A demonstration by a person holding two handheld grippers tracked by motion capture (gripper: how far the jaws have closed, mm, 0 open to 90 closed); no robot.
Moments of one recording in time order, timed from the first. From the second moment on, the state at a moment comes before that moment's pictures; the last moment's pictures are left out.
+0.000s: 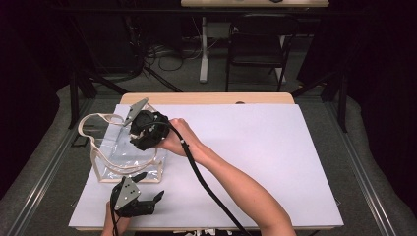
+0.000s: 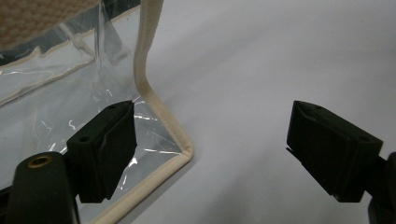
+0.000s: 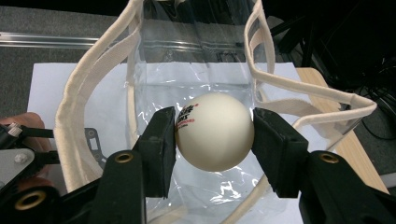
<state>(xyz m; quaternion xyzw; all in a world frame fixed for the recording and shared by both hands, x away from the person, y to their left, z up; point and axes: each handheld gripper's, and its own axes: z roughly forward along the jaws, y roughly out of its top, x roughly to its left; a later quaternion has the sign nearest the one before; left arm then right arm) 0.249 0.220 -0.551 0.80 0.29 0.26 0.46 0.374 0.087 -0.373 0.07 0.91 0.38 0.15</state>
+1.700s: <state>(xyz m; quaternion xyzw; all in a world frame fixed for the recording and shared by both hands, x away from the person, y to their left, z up) 0.249 0.222 -0.551 0.80 0.30 0.26 0.45 0.373 0.090 -0.391 0.06 0.93 0.33 0.13</state>
